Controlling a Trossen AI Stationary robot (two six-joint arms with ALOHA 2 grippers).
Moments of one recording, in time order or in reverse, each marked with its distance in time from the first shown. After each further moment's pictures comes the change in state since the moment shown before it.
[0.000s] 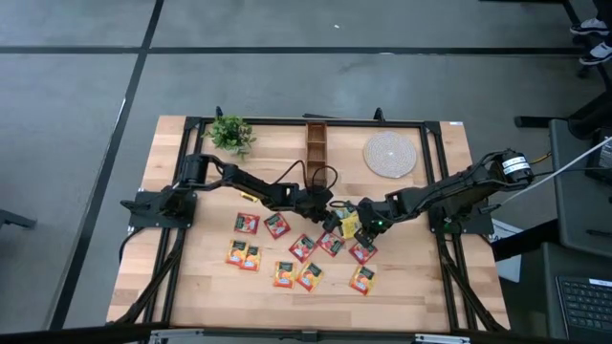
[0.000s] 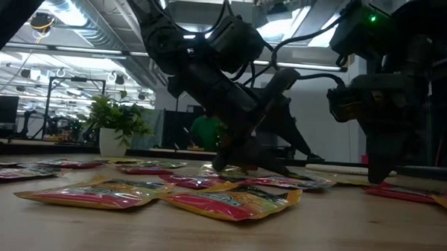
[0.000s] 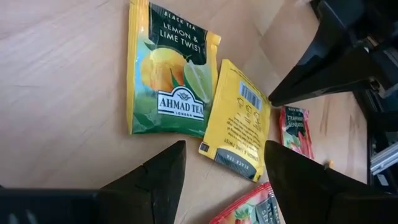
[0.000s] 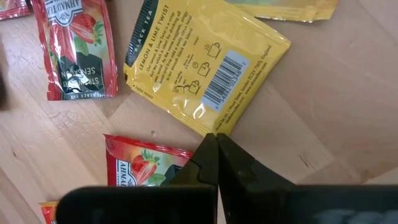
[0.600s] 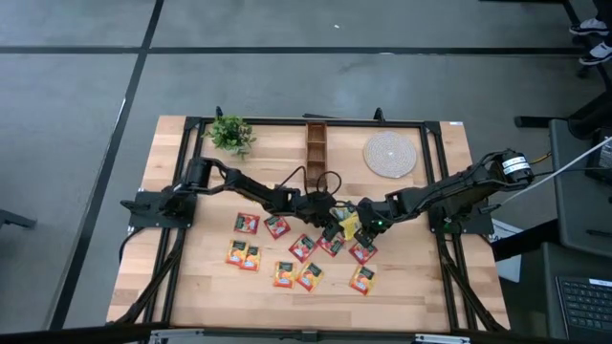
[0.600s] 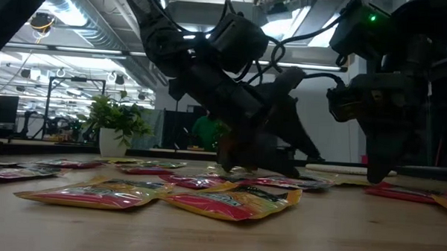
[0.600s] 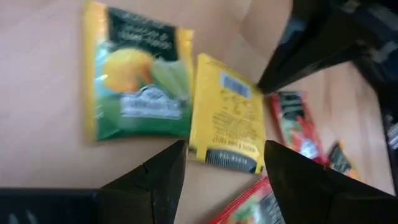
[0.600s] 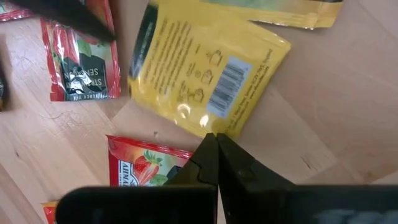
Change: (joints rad) left arm -0.045 0.034 0.016 0.056 -0.022 0.149; right arm 0.000 0.000 0.000 0.005 -0.001 -0.001
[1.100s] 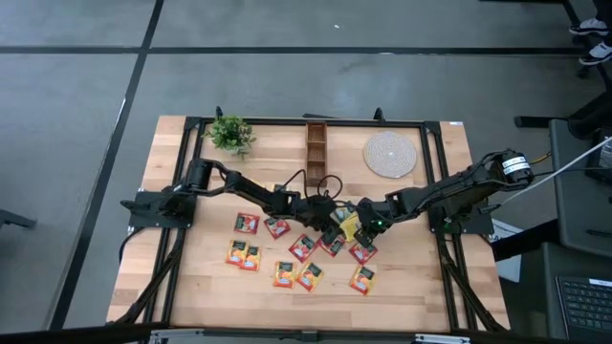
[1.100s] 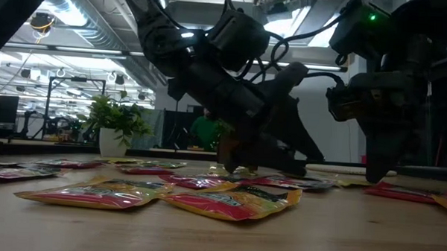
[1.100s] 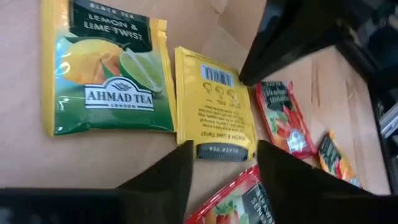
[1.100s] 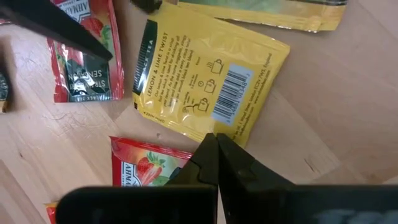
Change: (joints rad) left arm -0.015 0.009 0.000 -0.009 0.006 0.044; right arm 0.000 0.000 0.000 0.008 0.001 -0.001
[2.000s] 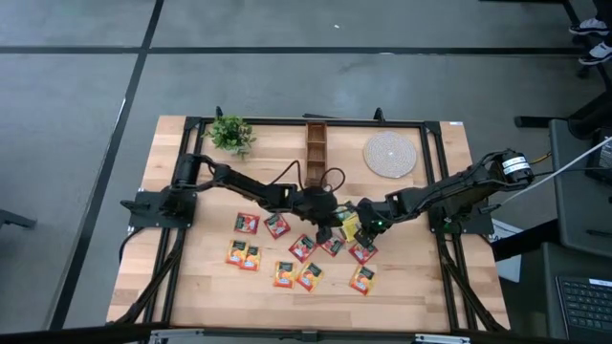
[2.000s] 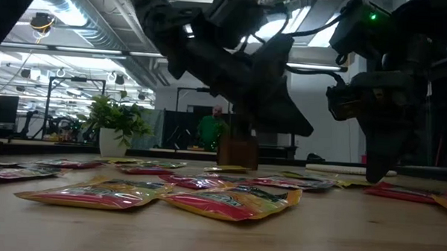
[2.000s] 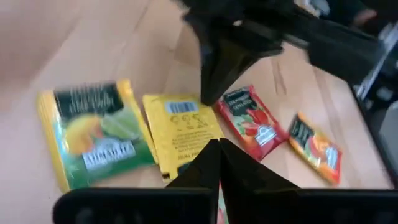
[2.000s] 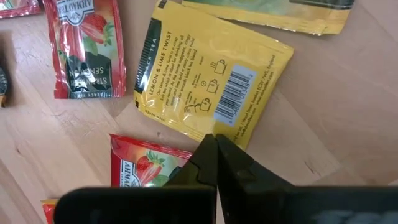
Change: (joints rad) left arm 0.014 -0.120 -0.005 -0.048 0.038 0.365; right arm 0.000 -0.001 0.000 0.002 0.001 -0.021
